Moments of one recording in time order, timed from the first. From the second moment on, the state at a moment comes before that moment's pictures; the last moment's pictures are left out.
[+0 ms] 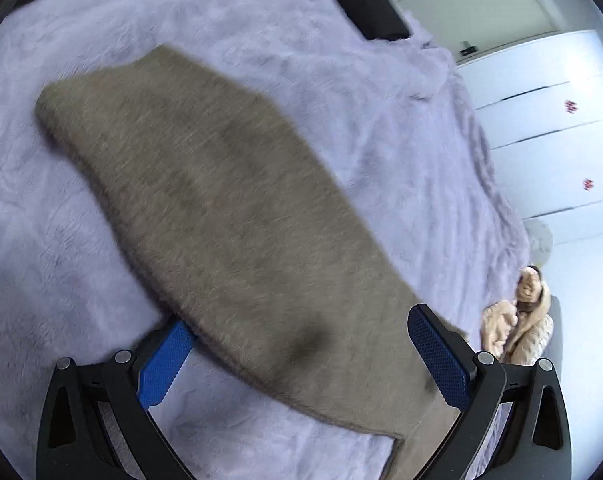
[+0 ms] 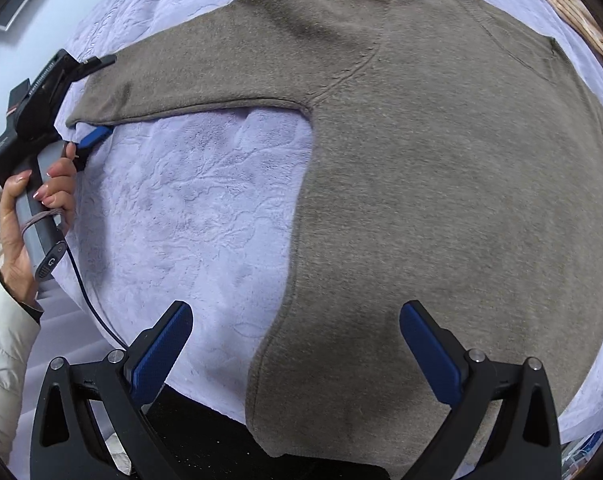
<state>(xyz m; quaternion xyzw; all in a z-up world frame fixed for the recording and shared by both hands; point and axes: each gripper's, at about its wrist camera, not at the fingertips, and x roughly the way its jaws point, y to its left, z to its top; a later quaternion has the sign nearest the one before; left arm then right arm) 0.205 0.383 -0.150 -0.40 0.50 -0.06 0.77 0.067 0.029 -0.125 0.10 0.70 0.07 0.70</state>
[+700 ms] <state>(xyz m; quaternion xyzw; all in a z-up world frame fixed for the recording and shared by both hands) 0.214 0.321 -0.089 -0.28 0.46 -0.10 0.84 0.064 -0.018 -0.123 0.14 0.68 0.05 0.71</state>
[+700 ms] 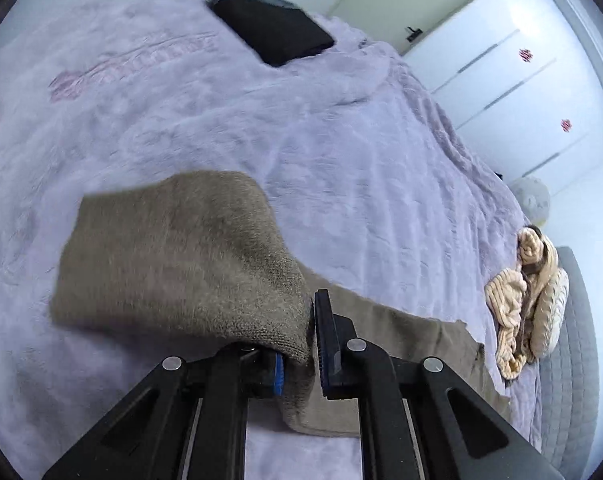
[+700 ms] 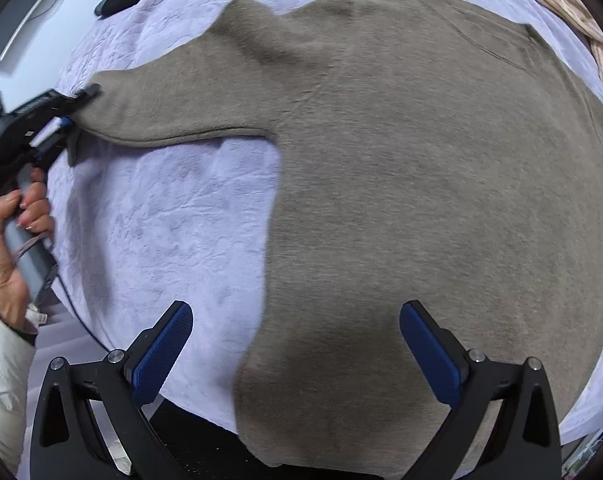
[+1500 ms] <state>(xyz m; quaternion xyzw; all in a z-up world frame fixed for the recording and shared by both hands) 0.138 -0.127 -0.134 -0.01 0.57 -0.30 0.77 0.005 -0.293 -0.147 0.22 0.66 -0.09 0.71</state>
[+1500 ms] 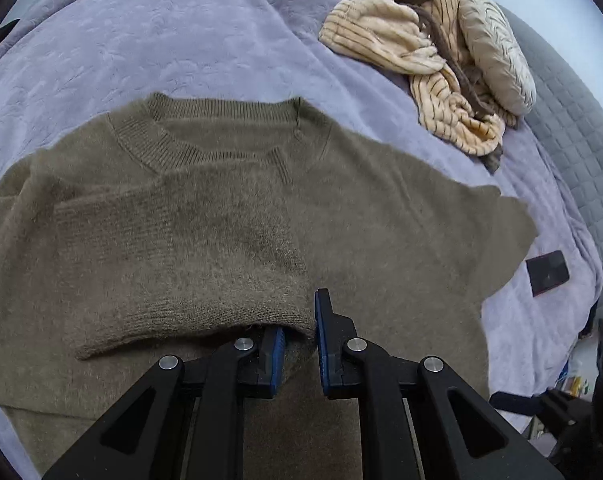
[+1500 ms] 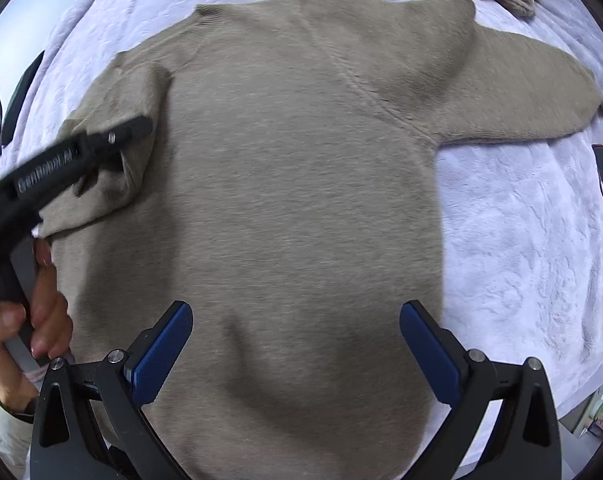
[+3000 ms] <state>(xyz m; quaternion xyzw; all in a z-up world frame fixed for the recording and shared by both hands) 0.148 0.086 -0.152 0.06 0.57 0.03 0.82 0.096 -0.403 -0.188 0.38 0.54 -0.06 0.75</state>
